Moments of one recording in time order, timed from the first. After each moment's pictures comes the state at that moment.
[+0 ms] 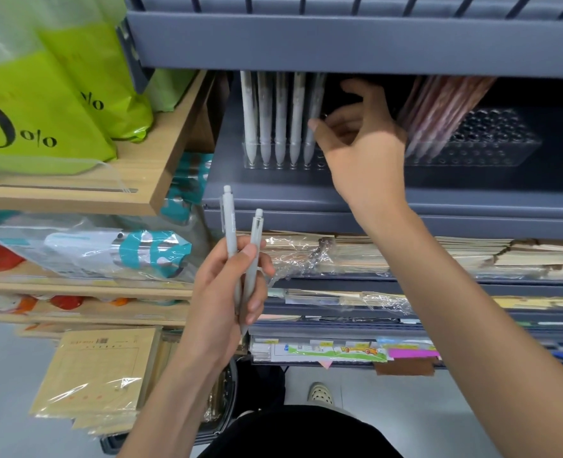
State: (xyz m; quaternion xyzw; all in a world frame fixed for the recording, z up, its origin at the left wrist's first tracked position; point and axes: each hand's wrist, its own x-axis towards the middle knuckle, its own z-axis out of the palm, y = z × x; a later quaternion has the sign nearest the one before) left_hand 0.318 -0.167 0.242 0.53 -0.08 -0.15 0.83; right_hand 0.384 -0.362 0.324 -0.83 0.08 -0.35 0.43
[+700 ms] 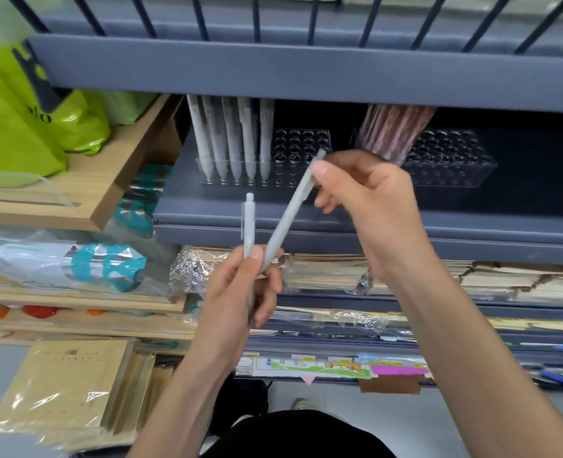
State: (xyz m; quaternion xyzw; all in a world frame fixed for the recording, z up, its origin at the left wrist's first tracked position) left_hand 0.311 -0.245 0.244 0.55 -0.07 -0.14 0.82; right_hand 0.330 -0.418 0.323 -0.70 0.02 -0.17 0.70
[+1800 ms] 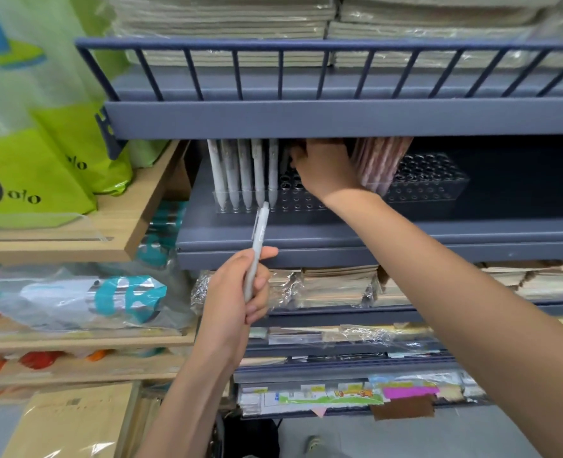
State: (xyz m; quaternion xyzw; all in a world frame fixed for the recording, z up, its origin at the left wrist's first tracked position) left_hand 0.335 -0.218 0.257 0.55 -0.09 -0.17 0.81; right_hand 0.424 -0.399 0.350 -0.94 0.08 -0.21 0.24
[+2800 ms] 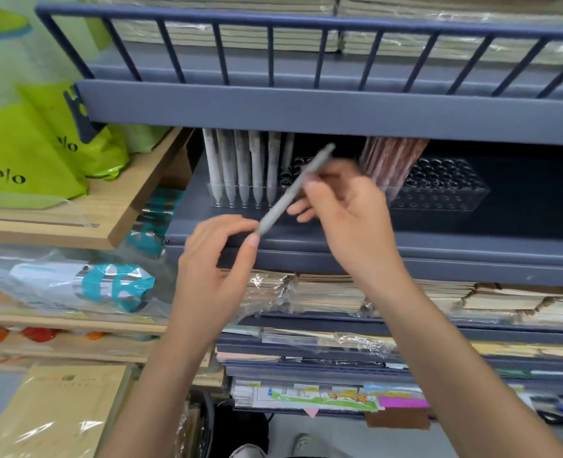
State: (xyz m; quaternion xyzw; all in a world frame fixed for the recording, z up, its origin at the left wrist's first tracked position) left_hand 0.358 -0.217 0.259 0.81 -0.24 0.23 0.48; right_hand 0.343 -0.394 0.327 -0.74 -0.03 -0.23 0.63
